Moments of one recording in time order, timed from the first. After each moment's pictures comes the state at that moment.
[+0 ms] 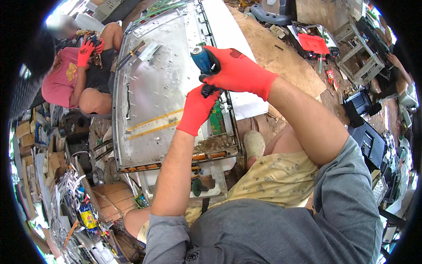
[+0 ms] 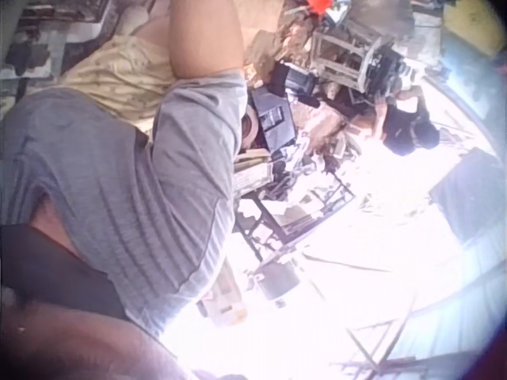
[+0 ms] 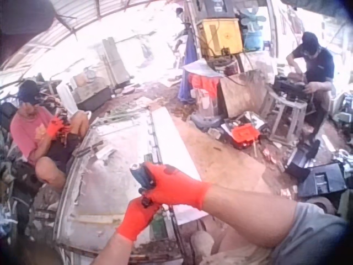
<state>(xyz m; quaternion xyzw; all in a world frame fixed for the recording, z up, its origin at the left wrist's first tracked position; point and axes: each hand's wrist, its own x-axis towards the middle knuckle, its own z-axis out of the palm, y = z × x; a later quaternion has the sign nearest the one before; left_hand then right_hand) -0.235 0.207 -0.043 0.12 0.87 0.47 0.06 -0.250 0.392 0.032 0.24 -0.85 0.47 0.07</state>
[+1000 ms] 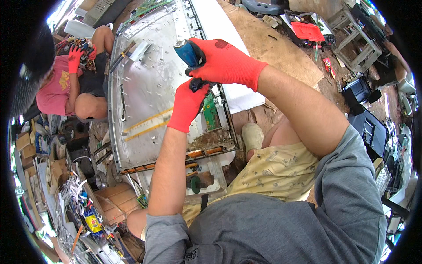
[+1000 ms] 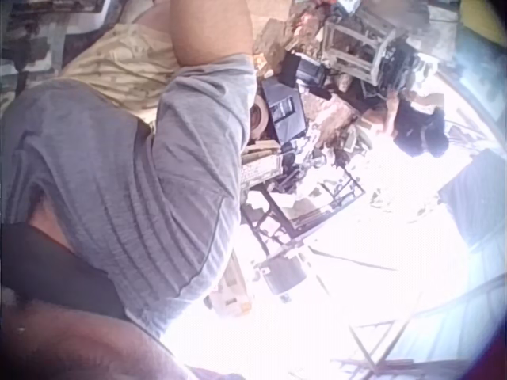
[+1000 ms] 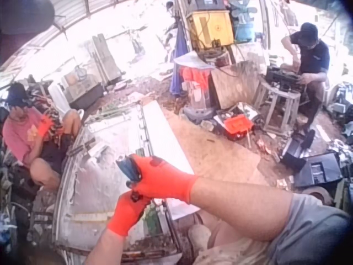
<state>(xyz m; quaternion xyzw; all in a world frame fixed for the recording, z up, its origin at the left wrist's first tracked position) -0.242 0.204 -0.049 0.09 0.86 0.50 0.07 -0.251 0.392 0.040 0.23 -0.87 0.45 0.04</state>
